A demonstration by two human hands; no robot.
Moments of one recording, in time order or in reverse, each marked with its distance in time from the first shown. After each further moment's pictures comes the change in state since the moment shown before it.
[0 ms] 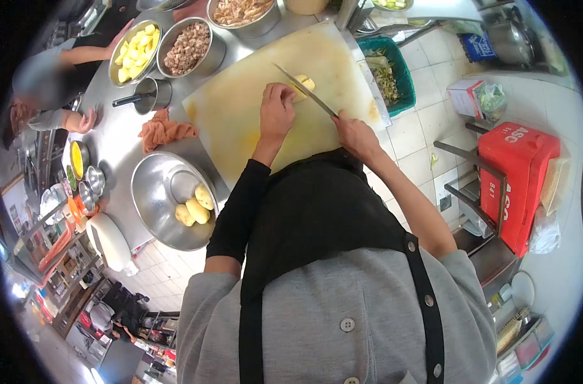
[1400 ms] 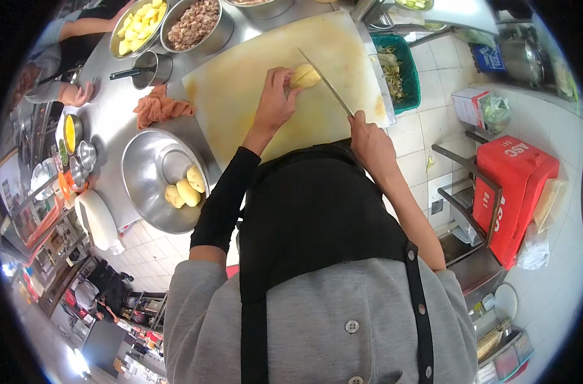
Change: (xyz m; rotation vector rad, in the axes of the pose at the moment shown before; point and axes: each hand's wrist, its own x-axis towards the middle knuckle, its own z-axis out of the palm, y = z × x) left_hand -0.007 -0.001 -0.016 -0.113 -0.086 0.066; right_hand -0.039 -0.043 -0.057 -0.193 -0.002 0.082
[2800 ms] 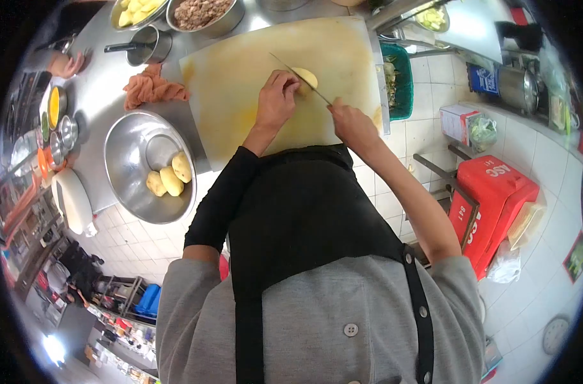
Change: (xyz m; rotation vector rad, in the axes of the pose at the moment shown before) left_hand -0.009 -0.006 0.007 0.040 0.177 -0.045; right_hand 0.075 0.007 0.043 -0.085 -0.009 -0.354
